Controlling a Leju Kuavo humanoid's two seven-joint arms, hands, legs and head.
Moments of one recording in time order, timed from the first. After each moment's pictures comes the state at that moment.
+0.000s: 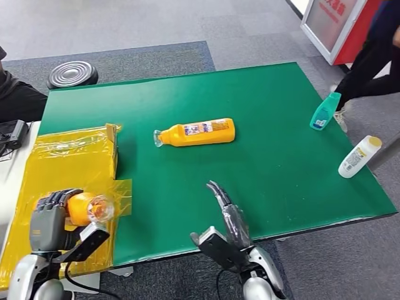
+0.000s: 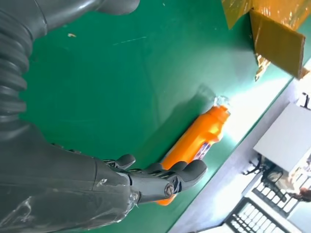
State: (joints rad) left arm 0.11 0.10 -0.06 -1.55 -1.21 0.37 -0.07; right arm 0.09 0.07 0.37 -1.46 0.57 -0.24 -0.21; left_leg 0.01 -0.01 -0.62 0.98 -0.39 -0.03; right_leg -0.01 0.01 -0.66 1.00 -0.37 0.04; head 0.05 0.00
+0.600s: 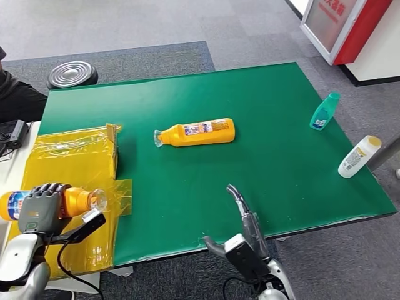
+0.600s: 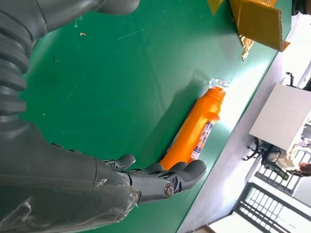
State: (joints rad) left arm -0.03 0.24 -0.11 -1.44 -1.52 0.19 0.16; right arm 0.20 0.06 0.29 -1.58 0.47 -0.23 -0.29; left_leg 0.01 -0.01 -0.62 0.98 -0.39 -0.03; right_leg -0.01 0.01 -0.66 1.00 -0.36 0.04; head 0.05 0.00
